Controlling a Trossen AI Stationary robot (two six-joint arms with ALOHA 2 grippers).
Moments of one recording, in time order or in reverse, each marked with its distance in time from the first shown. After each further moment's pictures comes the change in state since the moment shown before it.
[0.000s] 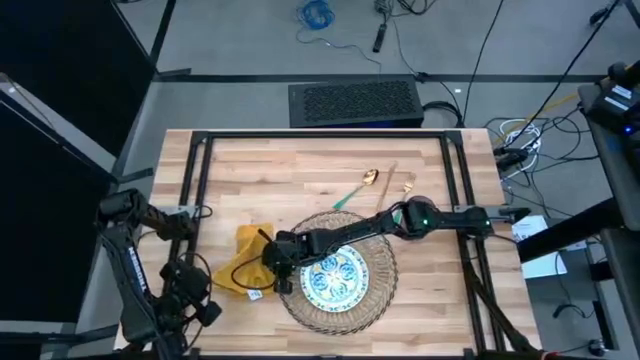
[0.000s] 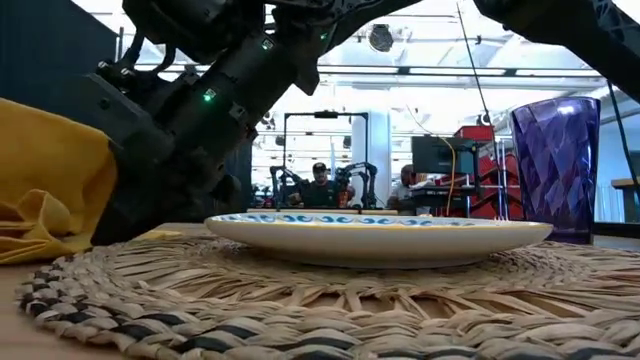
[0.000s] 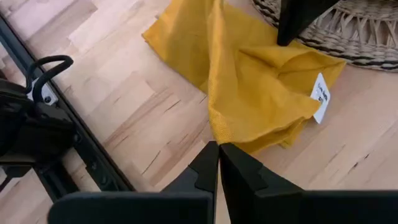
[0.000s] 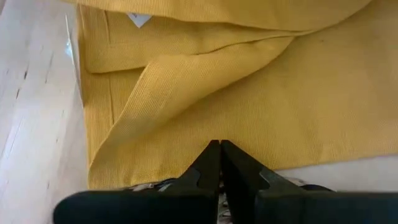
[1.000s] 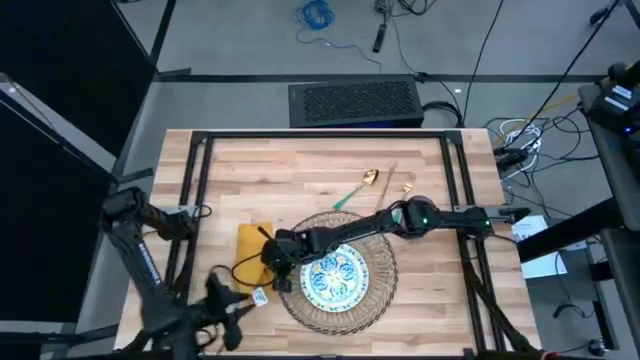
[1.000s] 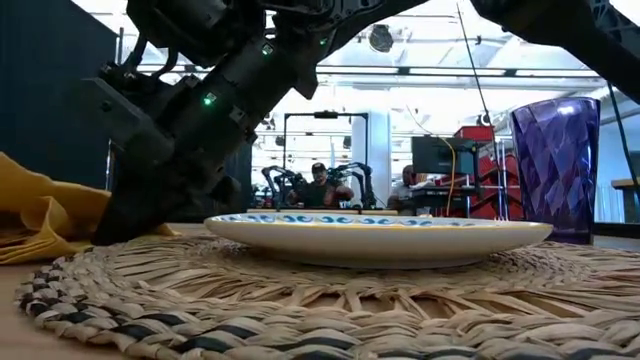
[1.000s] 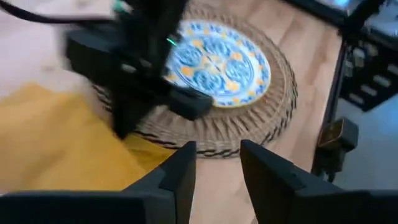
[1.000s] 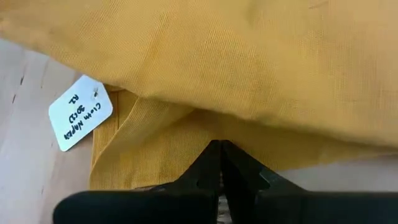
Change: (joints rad) left arm 0.155 -0.003 -0.062 0.657 -0.455 0.497; right arm -0.014 -0.004 -0.002 0.026 -0.006 0.000
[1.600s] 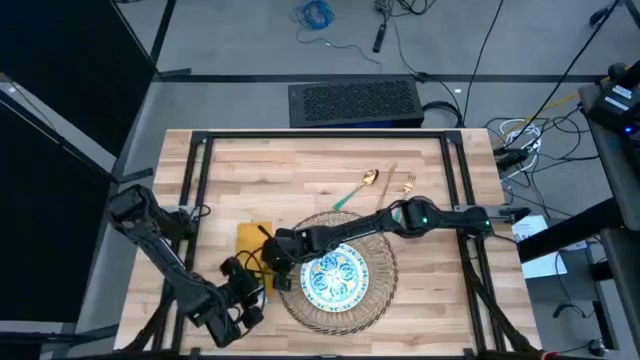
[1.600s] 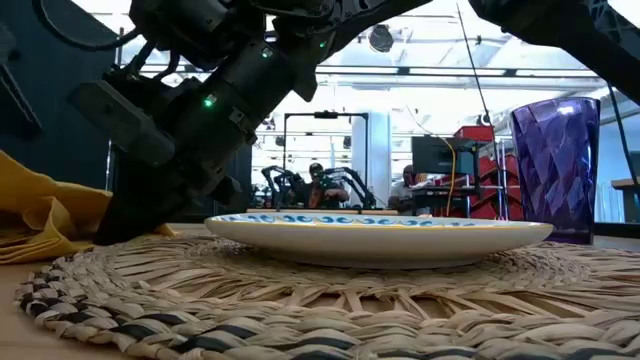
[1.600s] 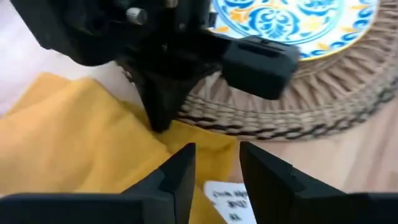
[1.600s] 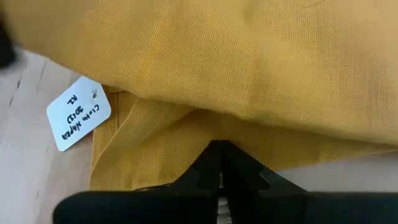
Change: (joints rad) left arm 0.182 0.011 -0.179 0.122 0.197 0.260; right arm -0.001 0.000 -0.001 0.006 -0.022 0.001
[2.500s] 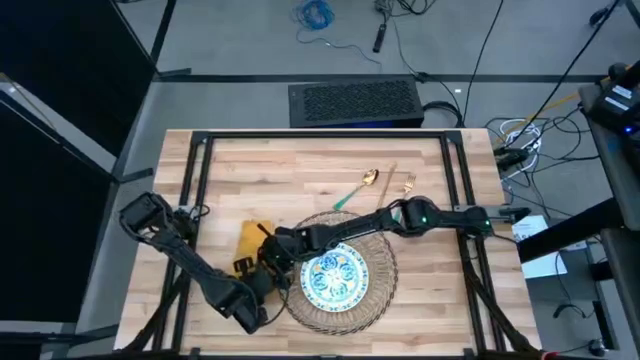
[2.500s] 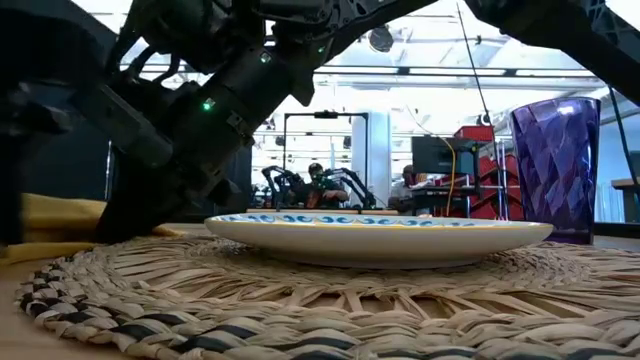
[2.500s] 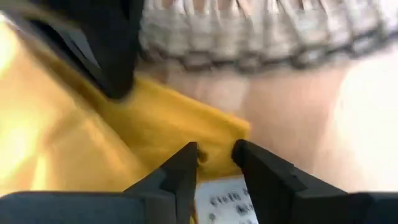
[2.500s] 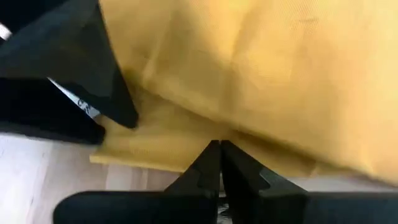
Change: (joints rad) left arm 0.117 0.130 0.018 0.019 0.430 0.291; right arm -0.003 0.002 0.001 0.020 -0.006 -0.001
